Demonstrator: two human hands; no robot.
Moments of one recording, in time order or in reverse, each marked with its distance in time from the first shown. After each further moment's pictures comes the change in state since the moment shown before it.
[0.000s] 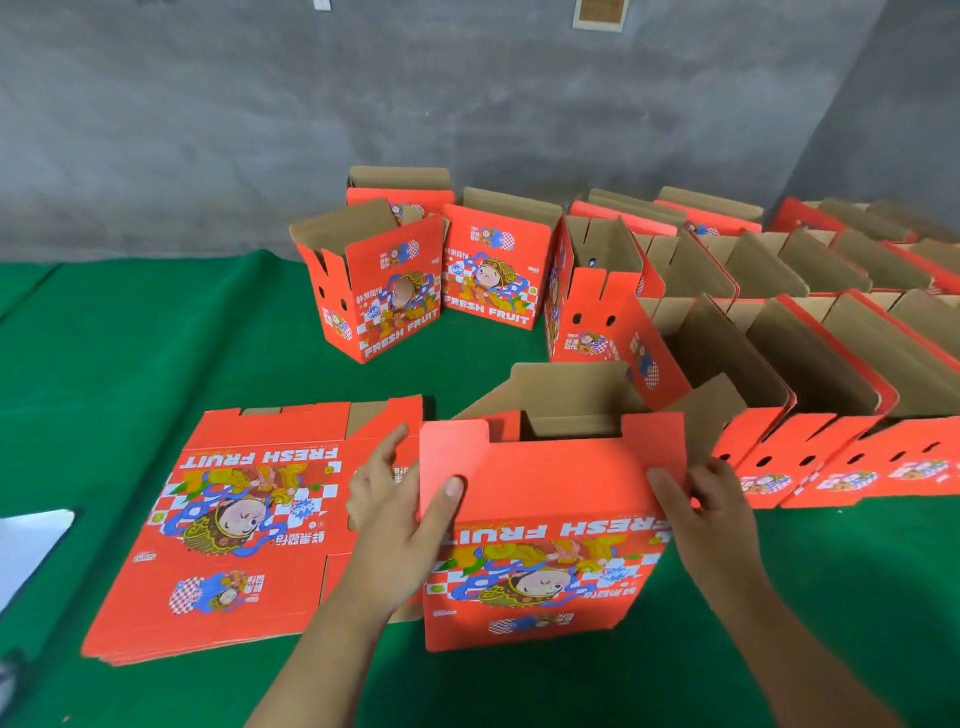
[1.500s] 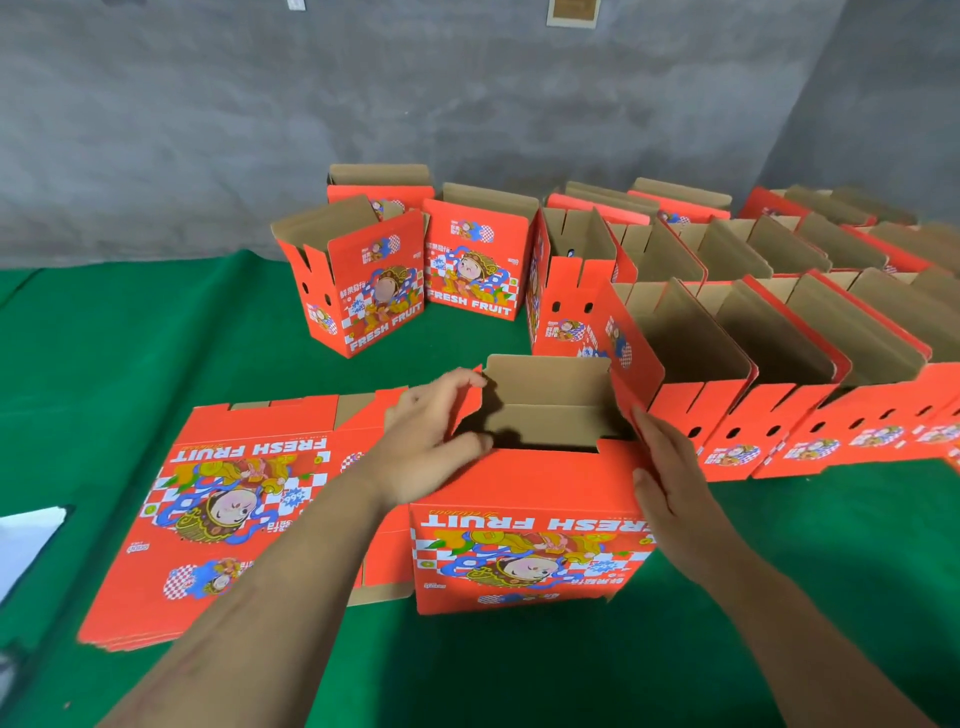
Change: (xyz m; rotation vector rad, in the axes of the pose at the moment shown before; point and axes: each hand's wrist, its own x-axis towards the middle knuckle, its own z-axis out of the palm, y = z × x) left_hand 0.063 0.040 -0.009 0.022 -0.419 0.141; right_hand -0.022 -0.019 -0.026 -0.169 -0.273 -0.288
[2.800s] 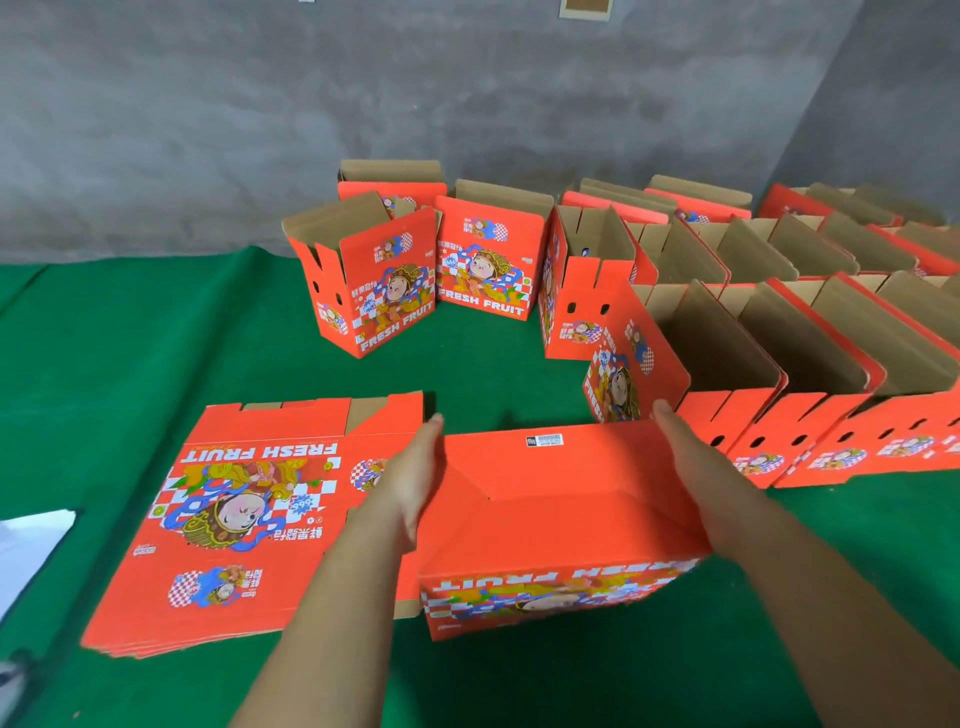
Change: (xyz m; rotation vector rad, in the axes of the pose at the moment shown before) left_hand -0.007 -0.012 0.018 -0.832 0.152 -0.801; right_hand 0.062 -0.030 0.001 0.539 0.003 0.836
